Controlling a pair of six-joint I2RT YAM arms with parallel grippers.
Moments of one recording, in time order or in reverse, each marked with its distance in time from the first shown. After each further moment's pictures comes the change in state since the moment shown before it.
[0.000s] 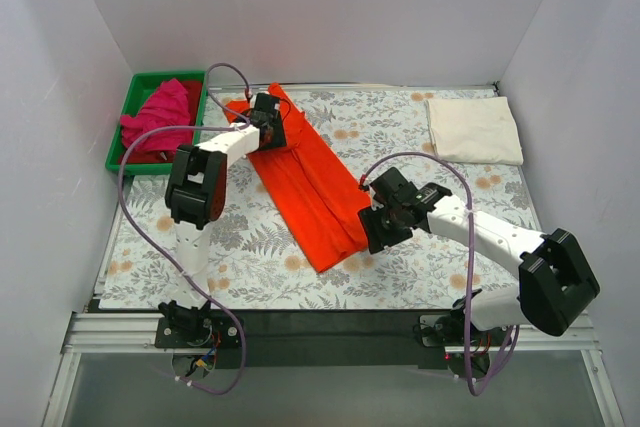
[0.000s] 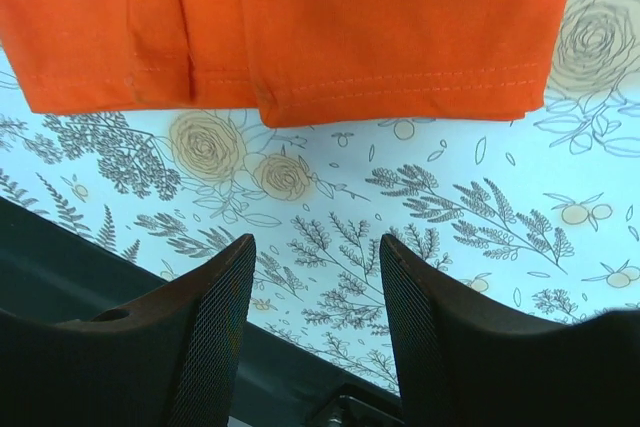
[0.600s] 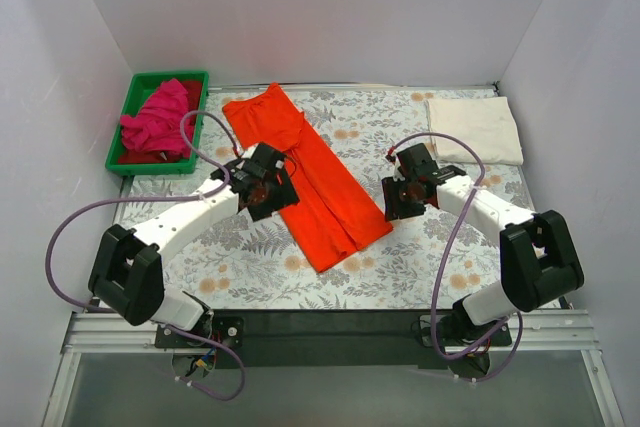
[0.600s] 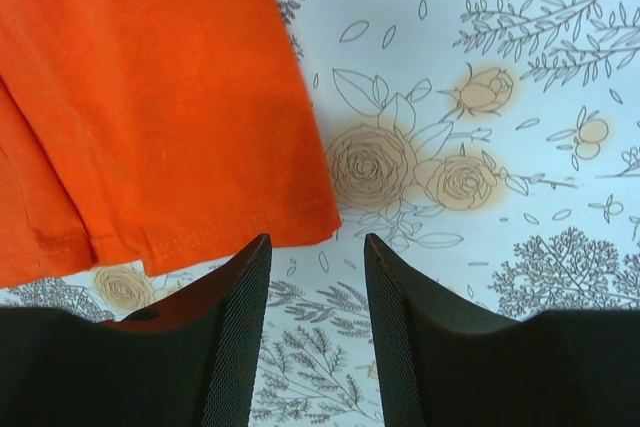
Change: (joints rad) left arm -0.247 -0.775 -0.579 -0.303 0.127 -0.480; right arm -0.280 0.121 0.047 0.151 0.003 -0.043
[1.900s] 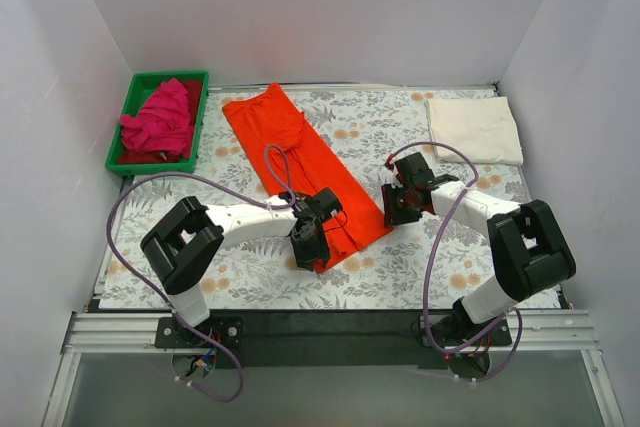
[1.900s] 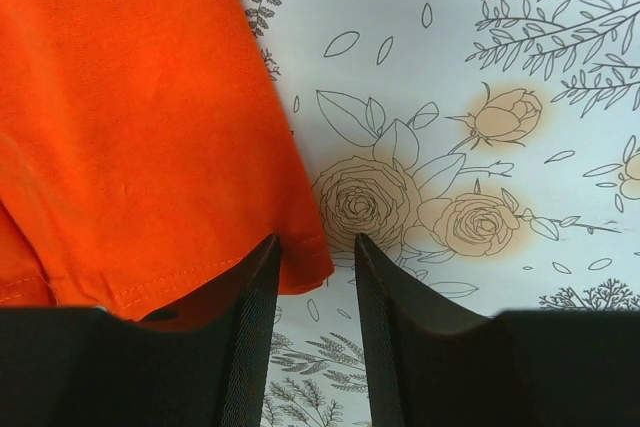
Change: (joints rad) left arm -0.363 0.268 -0.053 -0.076 0.184 -0.265; right arm -0.006 0.080 -0.086 0.165 -0.008 0.018
